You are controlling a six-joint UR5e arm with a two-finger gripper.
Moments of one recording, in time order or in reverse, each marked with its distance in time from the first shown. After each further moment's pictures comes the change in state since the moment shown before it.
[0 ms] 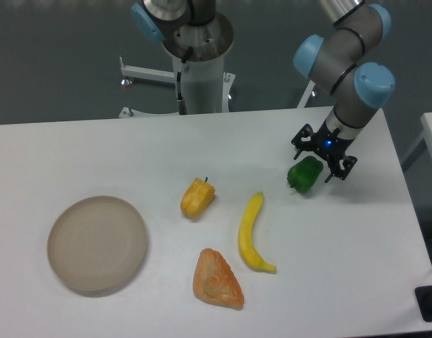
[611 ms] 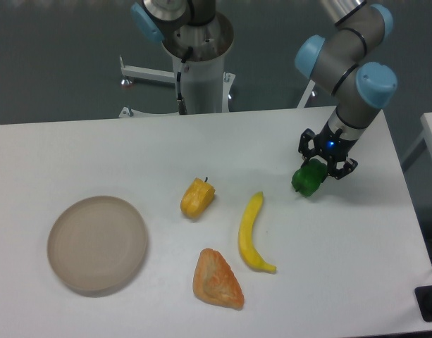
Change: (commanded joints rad) arm -0.012 -0.002 0.078 -0.005 0.002 0.005
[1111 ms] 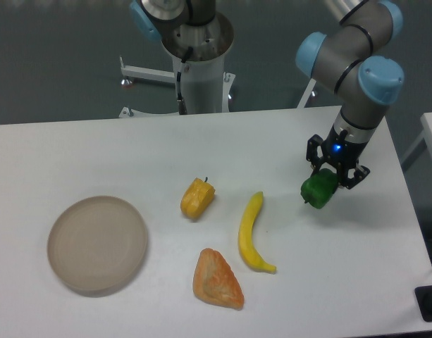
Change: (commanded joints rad) arm -0.101 -0.026 0.199 -0.008 0.020 -0.002
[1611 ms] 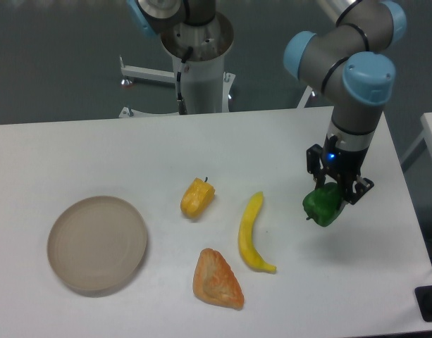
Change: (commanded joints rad) arm -0.098 -0.049 0.134 -0.005 0.120 0.002
